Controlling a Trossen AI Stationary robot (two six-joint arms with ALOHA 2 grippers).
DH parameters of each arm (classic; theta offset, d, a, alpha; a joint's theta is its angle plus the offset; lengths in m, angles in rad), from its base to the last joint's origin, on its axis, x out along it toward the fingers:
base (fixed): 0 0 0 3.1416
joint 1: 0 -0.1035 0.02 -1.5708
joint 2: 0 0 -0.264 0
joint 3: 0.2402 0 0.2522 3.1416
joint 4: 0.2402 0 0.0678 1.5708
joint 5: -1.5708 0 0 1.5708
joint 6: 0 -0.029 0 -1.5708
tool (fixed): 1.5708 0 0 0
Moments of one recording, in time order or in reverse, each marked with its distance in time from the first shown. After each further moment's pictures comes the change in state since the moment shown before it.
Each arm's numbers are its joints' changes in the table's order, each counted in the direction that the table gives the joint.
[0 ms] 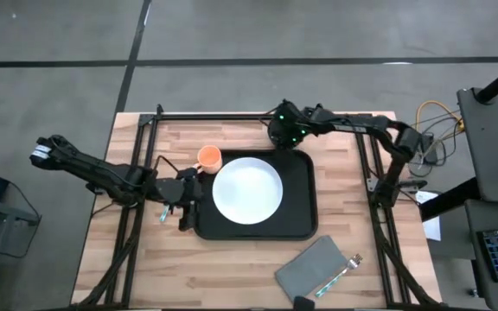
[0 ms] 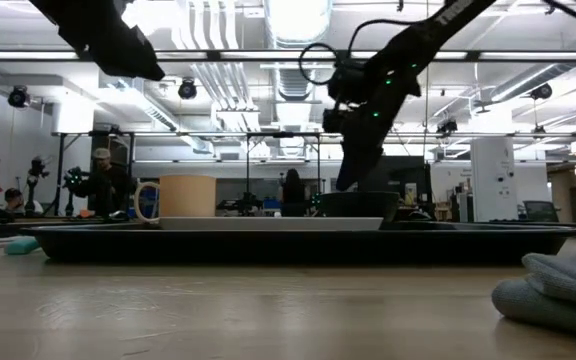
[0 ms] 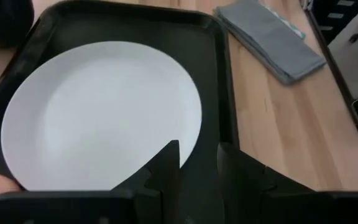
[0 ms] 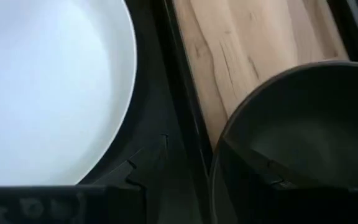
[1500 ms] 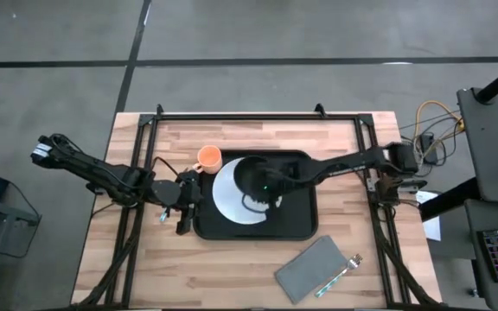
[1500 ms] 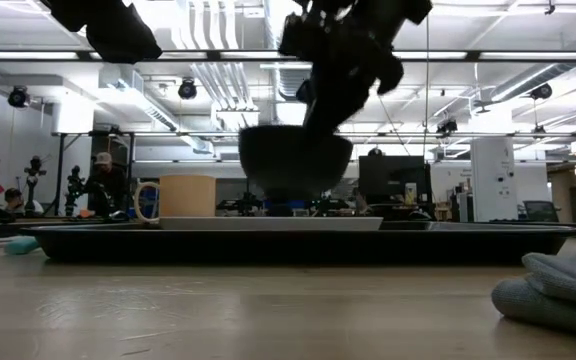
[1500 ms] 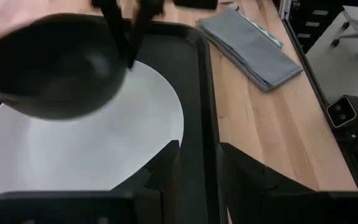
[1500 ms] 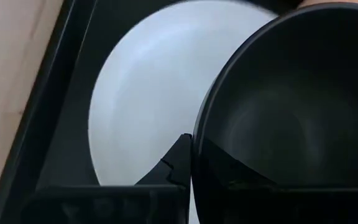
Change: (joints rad) left arm 0.043 0.001 0.032 -0.001 -0.001 0.004; right arm -0.575 -0.030 0.108 0.023 -0.227 -0.045
